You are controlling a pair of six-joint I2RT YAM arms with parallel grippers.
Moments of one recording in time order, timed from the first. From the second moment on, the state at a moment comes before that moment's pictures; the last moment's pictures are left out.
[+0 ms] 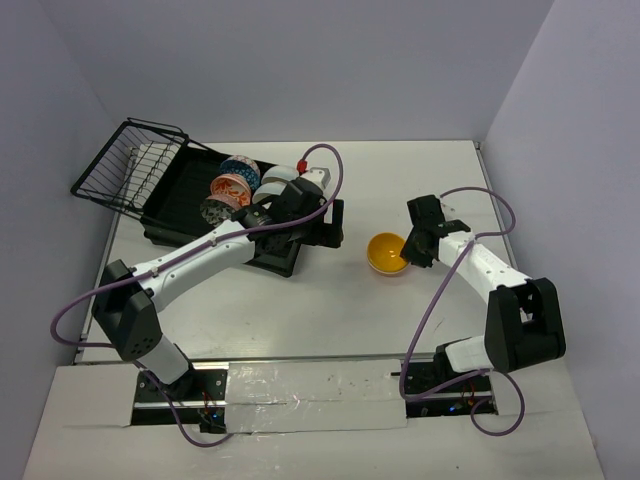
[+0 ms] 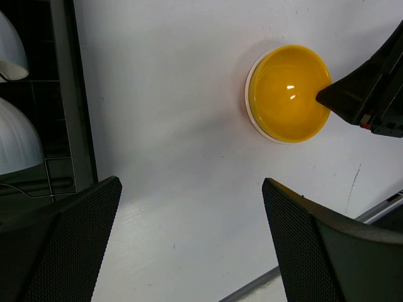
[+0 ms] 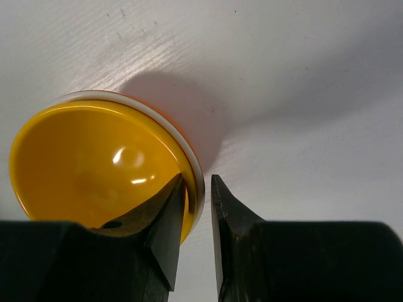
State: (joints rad) left arm -0.86 1.60 1.38 -0.51 -0.14 -0.53; right arm 0.21 1.37 0.84 -0.59 0.20 0.70
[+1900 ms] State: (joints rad) left arm -0.86 1.60 1.38 -0.51 -0.13 -0.53; right arm 0.21 1.38 0.89 -0.63 0.25 0.68
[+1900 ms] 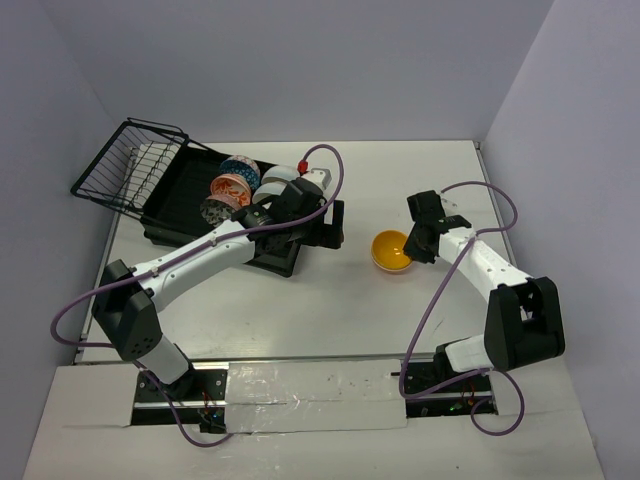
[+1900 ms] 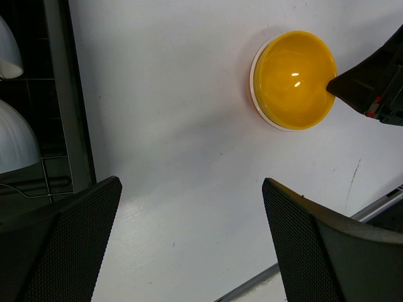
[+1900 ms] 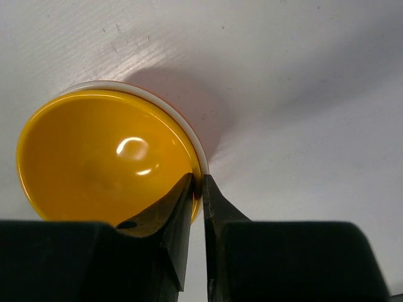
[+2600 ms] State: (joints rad) left arm -0.86 1.60 1.36 -0.52 -0.13 -0.53; right arm 0.21 1.39 0.90 -0.64 0.26 0.67
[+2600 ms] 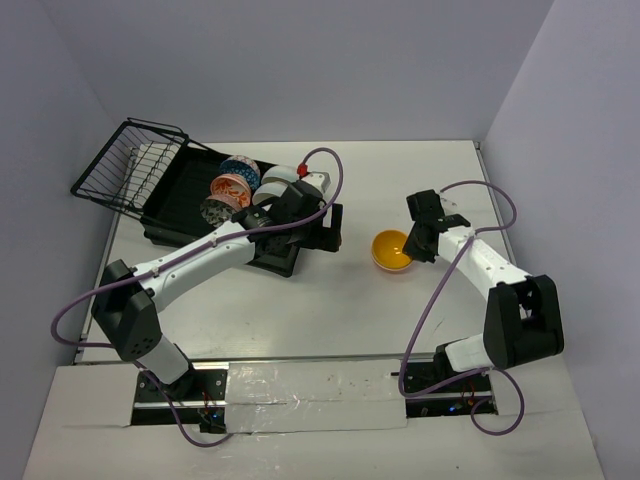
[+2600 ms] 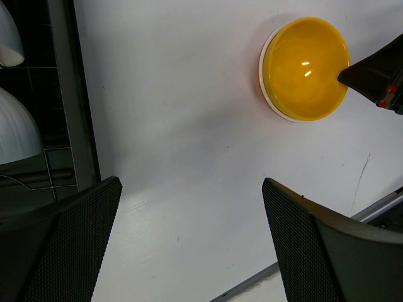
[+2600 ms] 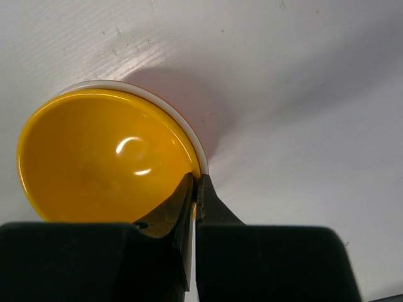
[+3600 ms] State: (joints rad) left arm -0.86 1.59 1.48 -0.52 -0.04 -0.67; right arm 0.53 1.02 0.99 -0.64 0.39 0.65
